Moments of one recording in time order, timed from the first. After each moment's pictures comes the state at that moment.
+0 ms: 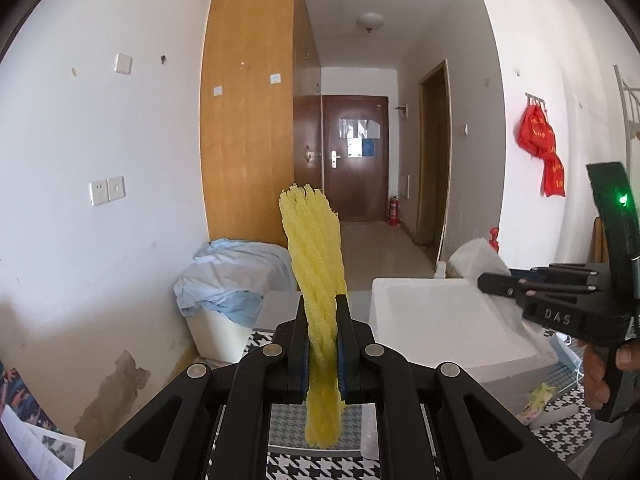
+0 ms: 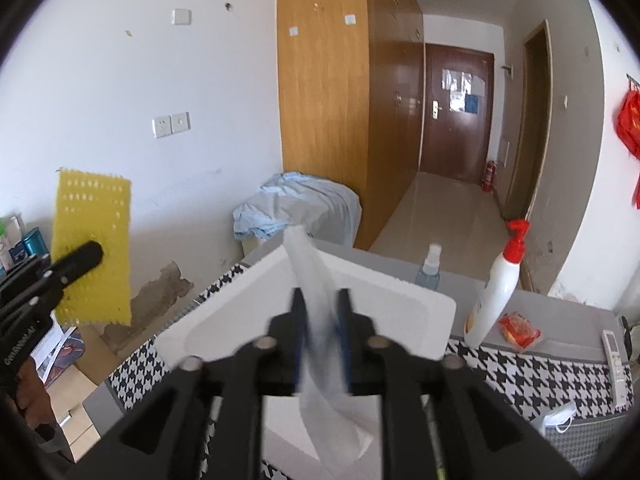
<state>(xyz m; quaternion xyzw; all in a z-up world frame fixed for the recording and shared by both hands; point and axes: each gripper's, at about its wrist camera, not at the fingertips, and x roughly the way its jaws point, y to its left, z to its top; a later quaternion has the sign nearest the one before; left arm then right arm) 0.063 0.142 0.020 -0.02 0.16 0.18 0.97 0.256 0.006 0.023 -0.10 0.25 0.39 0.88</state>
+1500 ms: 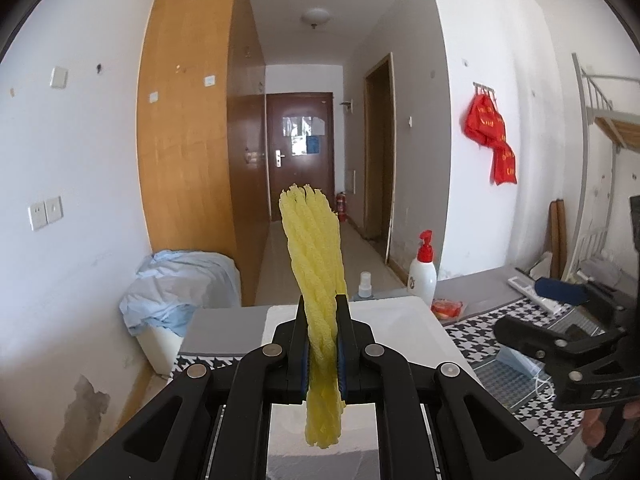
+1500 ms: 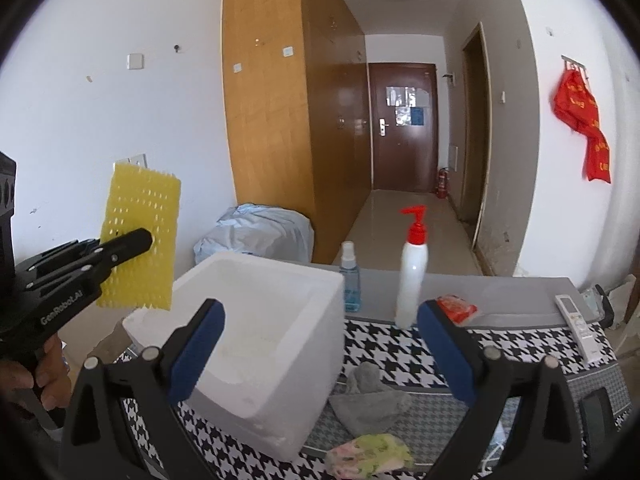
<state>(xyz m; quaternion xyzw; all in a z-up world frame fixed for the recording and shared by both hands) 0.120 0.096 0.031 0.00 0.17 0.08 0.98 0.241 -0.089 0.027 -0.04 0.21 0.32 0.92</state>
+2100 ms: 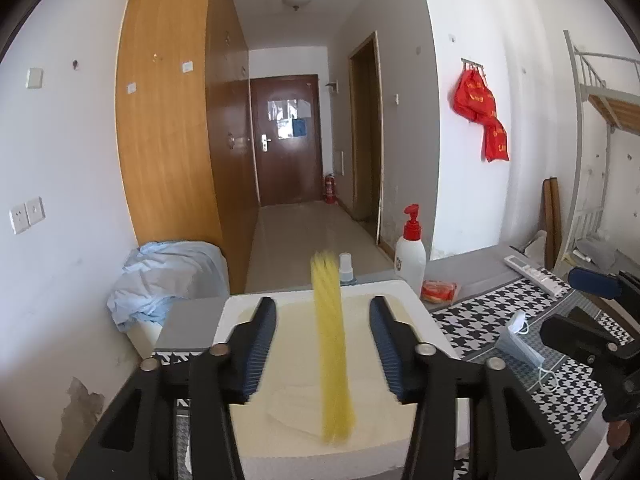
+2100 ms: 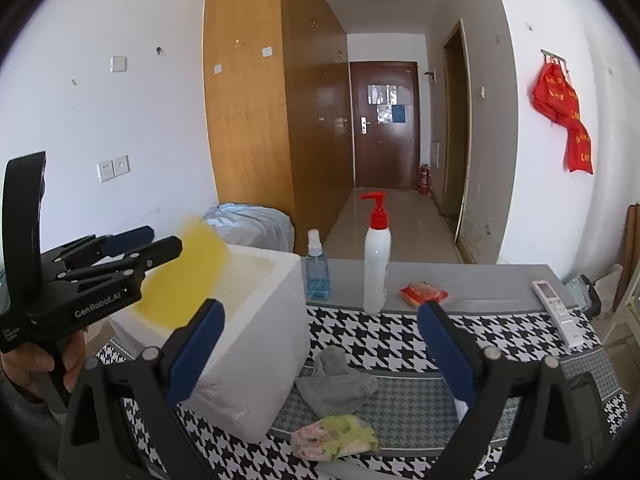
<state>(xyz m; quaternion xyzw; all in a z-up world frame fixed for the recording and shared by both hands) 0.152 0.080 0.012 0.01 0.20 0.06 0.98 0.244 -0.124 0.016 -0.04 0.22 0.29 0.93</state>
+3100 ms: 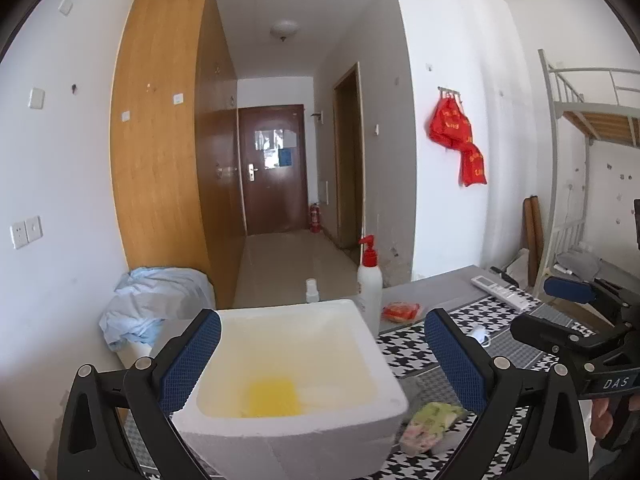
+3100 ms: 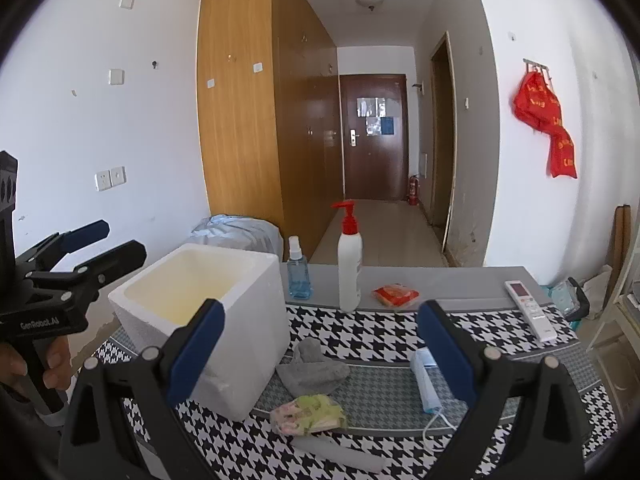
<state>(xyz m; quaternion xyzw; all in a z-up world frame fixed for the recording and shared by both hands) 0.102 0.038 0.038 0.02 0.15 0.03 0.99 0.211 -0.170 0.029 -0.03 0.19 0.28 0.94</state>
